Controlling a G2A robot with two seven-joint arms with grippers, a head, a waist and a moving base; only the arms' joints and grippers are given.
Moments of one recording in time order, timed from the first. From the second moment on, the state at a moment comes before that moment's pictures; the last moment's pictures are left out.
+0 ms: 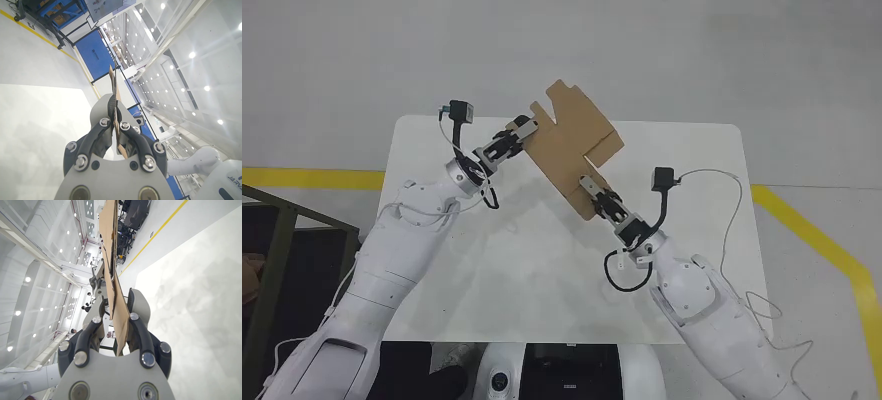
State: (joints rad) left arm 1.02 -1.07 -1.15 -1.37 -0.27 -0.56 -0.51; right arm -1.32 -1.20 0.99 -1.77 -0.01 -0.16 0.13
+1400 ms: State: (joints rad) left arm 0.98 -0.98 -1.37 -1.28 -0.50 -0.41 -1.41; right arm -1.28 -1.16 1.21 -1.65 0.40 -0.26 0.98
